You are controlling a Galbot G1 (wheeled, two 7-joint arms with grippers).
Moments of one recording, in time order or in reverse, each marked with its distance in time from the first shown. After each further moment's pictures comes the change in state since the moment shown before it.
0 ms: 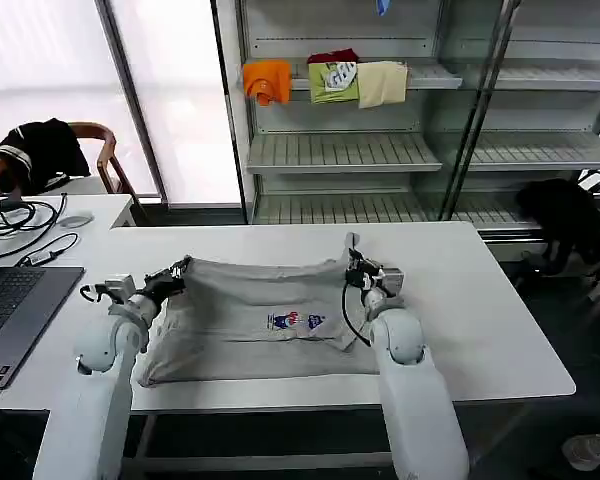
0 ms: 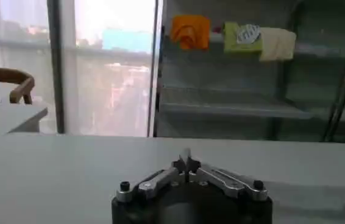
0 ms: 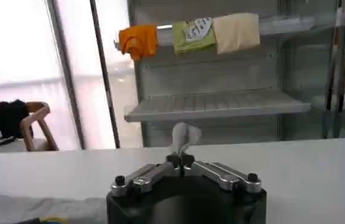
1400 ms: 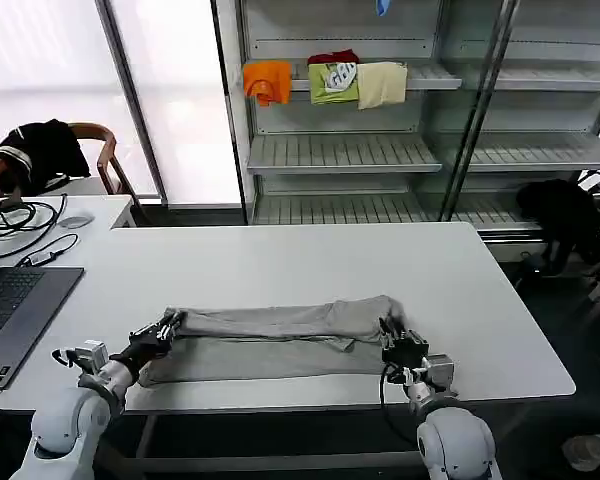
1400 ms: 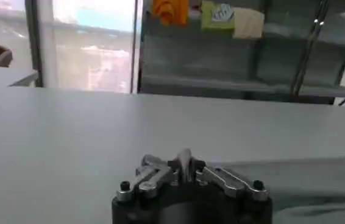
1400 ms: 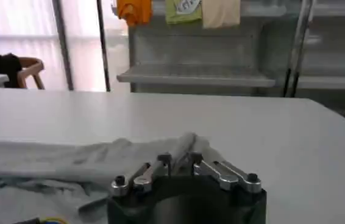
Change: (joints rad) left arm 0.336 0.045 -0.095 -0.215 -0.006 -0.035 0.069; right arm -0.377 -0.117 0.034 0.356 -0.125 -0.054 0.029
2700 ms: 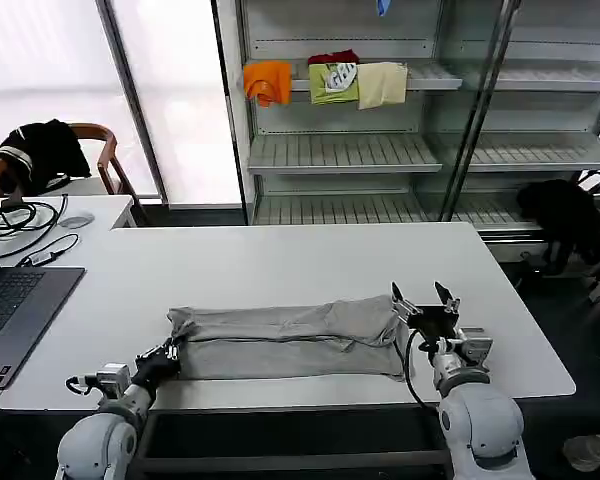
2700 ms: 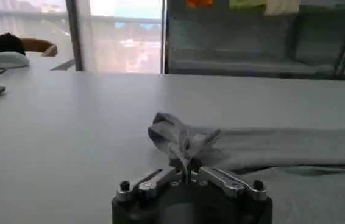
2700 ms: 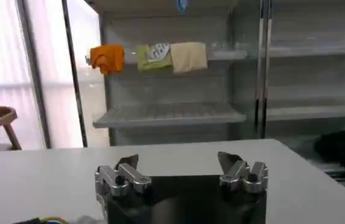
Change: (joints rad) left arm 0.077 -0.142 0.010 -0.085 0.120 0.046 -0.131; right arm 0.108 -0.003 0.069 0.055 0.174 -0.029 0.044
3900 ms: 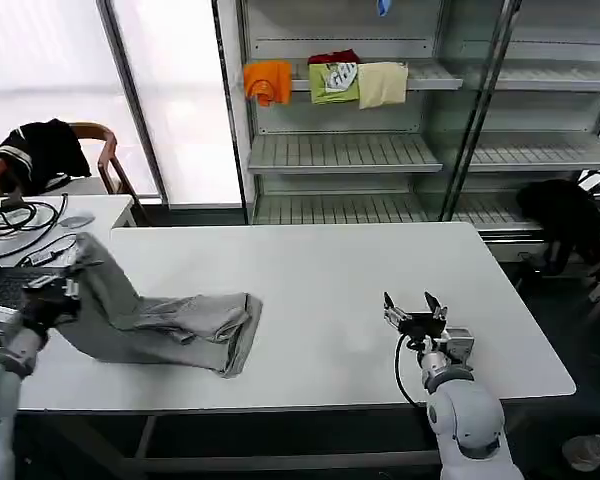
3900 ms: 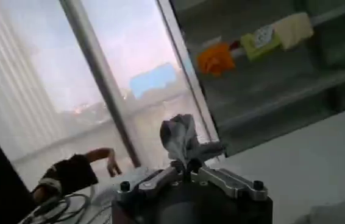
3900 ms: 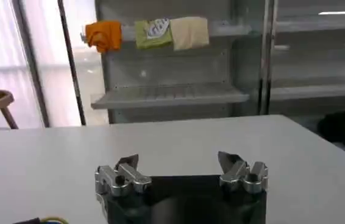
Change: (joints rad) left arm -0.112 0.222 -0.179 -0.117 0.159 -0.006 0.181; right arm 0.008 0.003 -0.011 -0.109 -0.009 0.024 0.003
